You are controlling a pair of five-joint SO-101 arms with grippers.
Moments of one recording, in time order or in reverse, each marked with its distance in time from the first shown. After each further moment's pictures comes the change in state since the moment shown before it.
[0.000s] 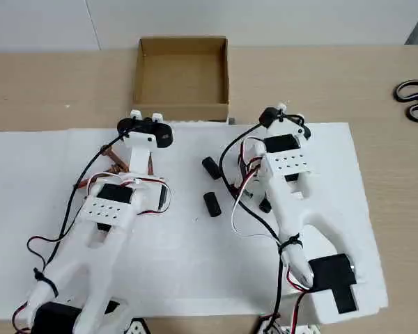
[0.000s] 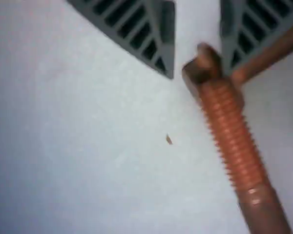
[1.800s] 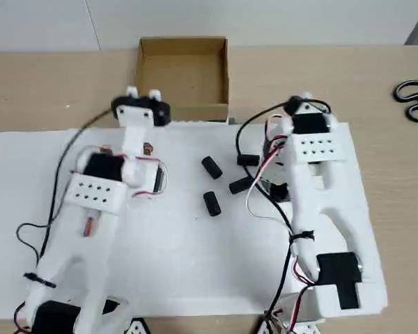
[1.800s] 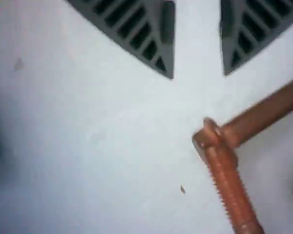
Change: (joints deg) left arm 0.0 0.4 -26.7 32.7 0.3; right arm 7.6 0.7 -14.3 19.4 4.0
